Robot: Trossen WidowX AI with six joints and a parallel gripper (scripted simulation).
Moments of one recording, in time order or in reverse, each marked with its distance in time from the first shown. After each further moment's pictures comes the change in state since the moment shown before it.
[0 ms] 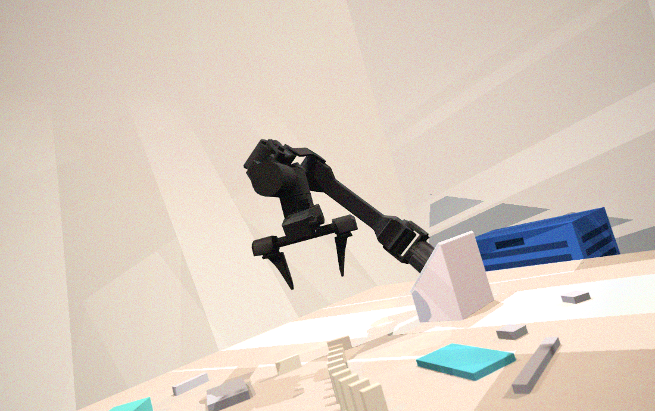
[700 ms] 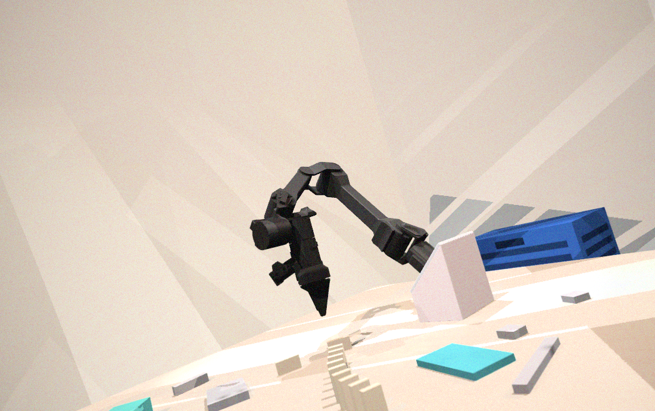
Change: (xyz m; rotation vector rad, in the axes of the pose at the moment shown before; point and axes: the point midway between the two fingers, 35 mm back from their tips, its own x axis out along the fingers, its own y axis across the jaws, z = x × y) arm 0.071 -0.030 -0.147 1.371 0.023 -0.016
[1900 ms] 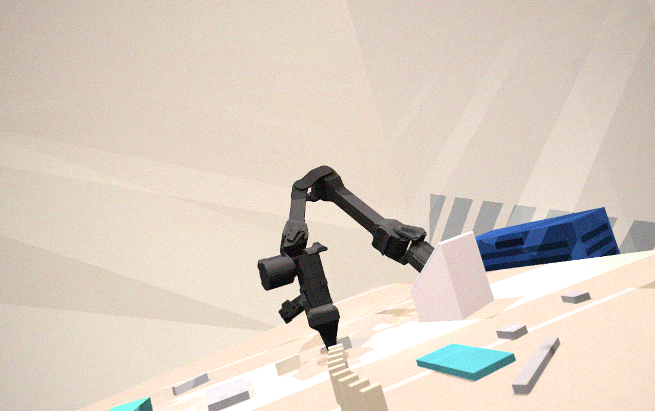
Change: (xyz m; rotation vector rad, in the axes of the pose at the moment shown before) arm 0.079 -0.008 0.001 0.017 -0.008 -0.012
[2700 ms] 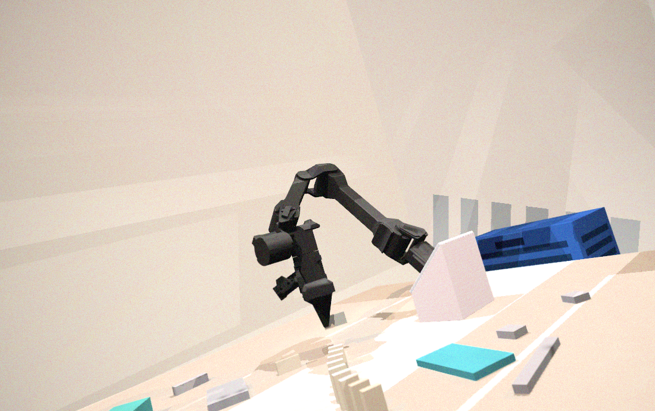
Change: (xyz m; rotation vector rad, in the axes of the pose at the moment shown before) arm -0.051 0.006 -0.002 -0.022 0.023 0.003
